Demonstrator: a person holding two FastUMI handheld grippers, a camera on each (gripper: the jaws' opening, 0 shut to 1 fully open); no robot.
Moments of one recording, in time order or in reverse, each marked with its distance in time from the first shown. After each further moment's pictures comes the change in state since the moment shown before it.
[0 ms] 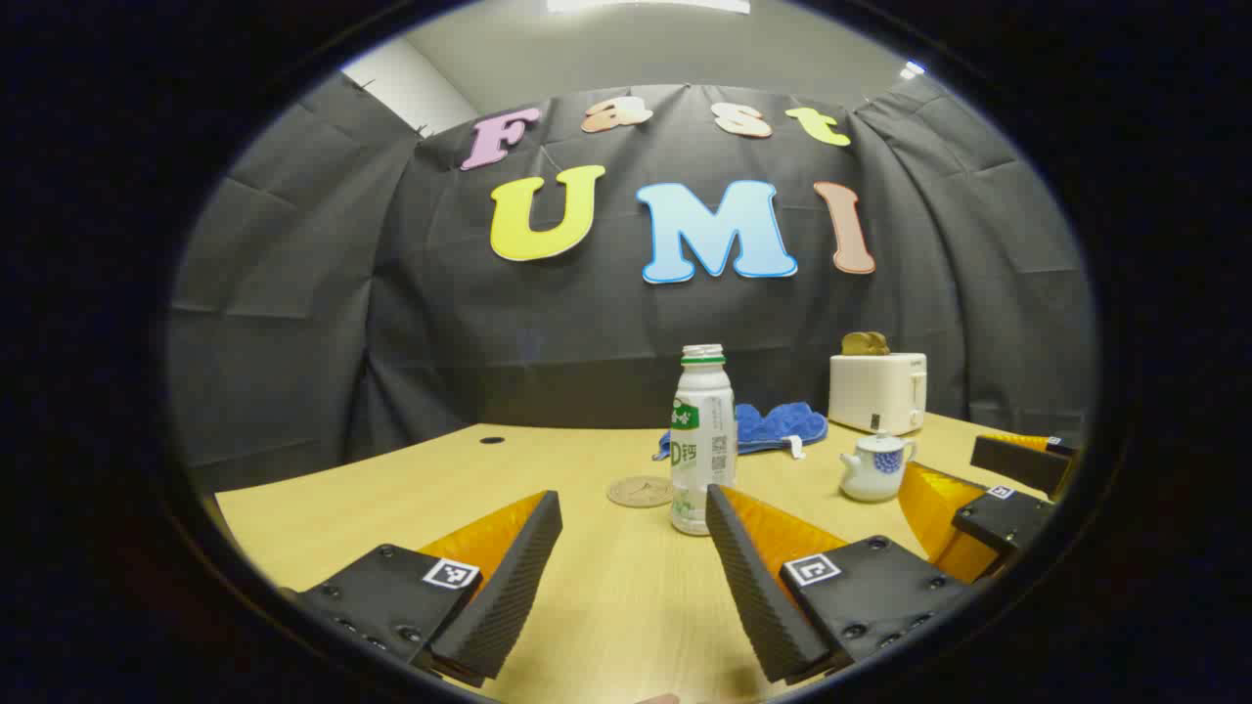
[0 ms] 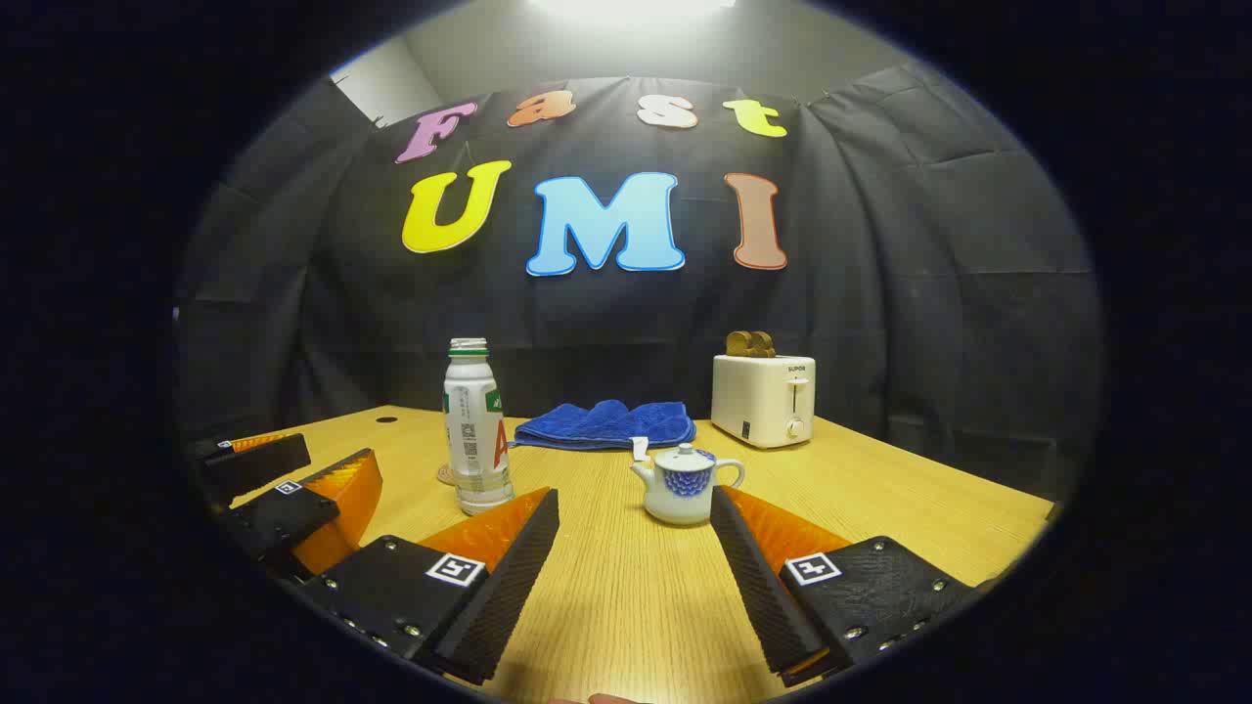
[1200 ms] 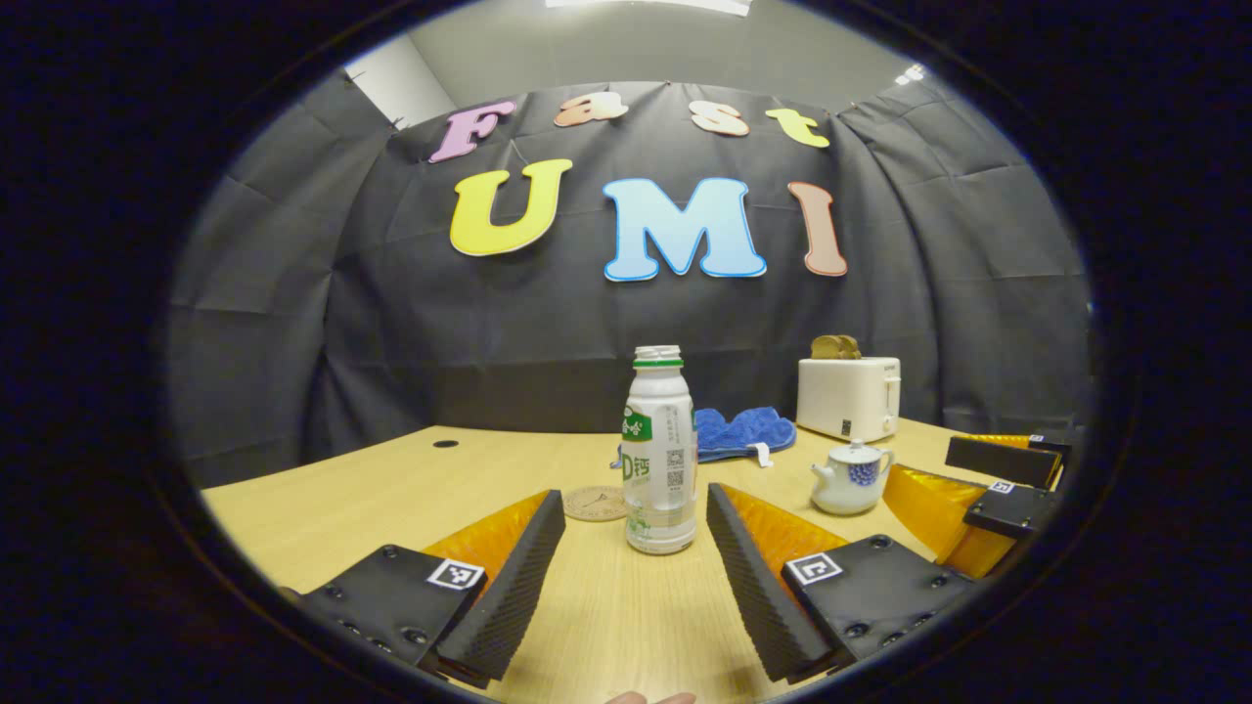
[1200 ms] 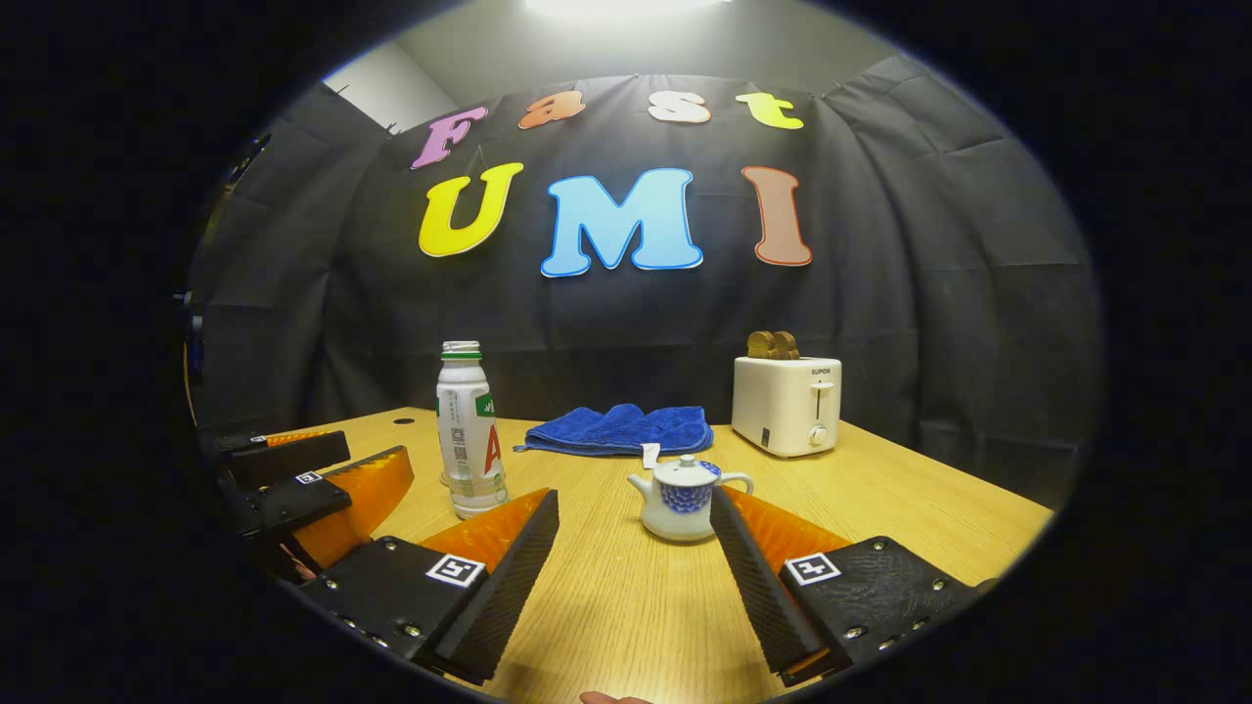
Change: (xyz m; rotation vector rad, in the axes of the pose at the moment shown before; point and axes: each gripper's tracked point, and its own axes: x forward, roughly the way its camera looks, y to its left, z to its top) left arm 0.032 -0.032 0.009 -0.024 -0.038 -0.124; right arm 0.027 -0.025 -0.002 0.009 0.016 0.043
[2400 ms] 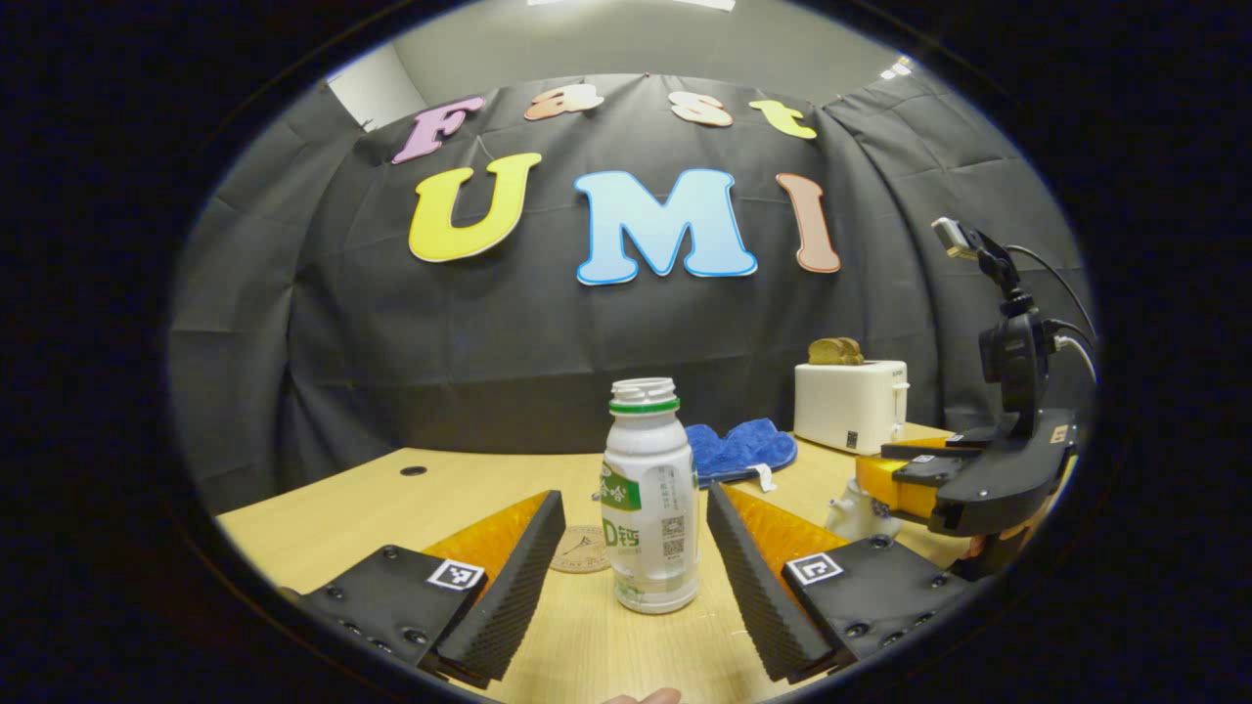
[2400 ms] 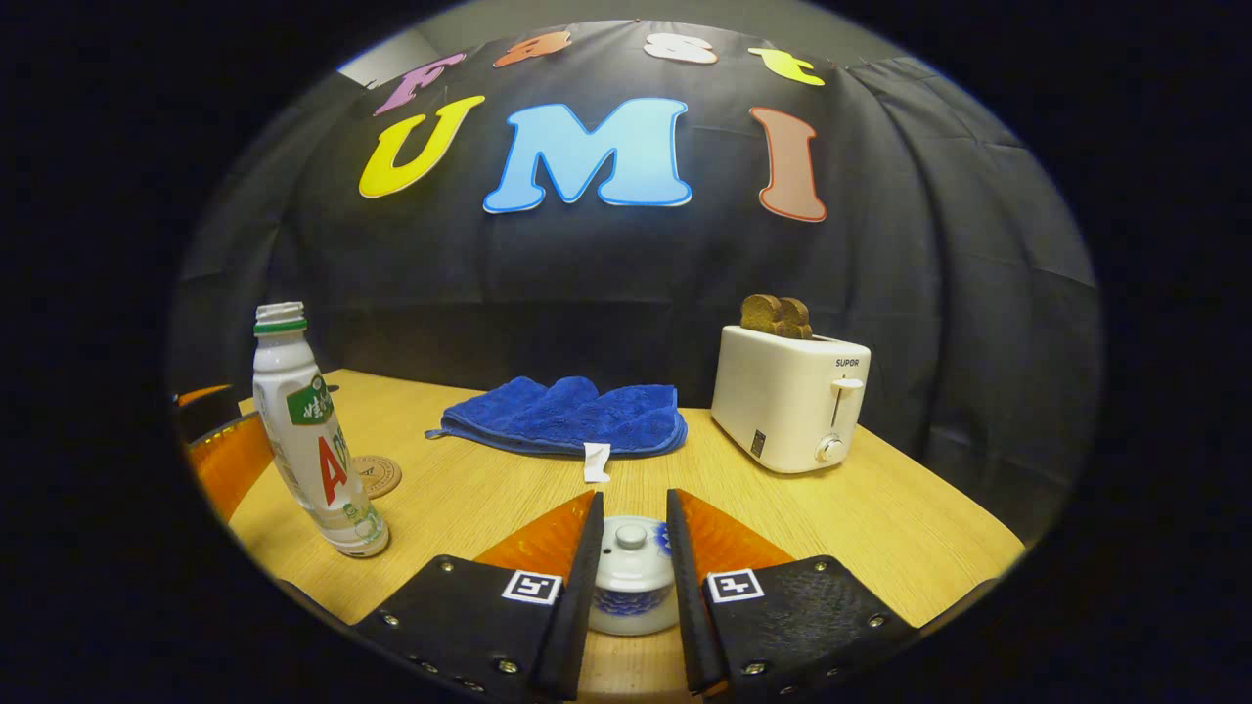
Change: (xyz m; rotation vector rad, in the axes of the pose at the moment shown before) left arm 0.069 -0.009 0.027 0.043 -0.004 -0.070; right arm 0.141 -0.048 -0.003 -0.078 0.151 -0.079
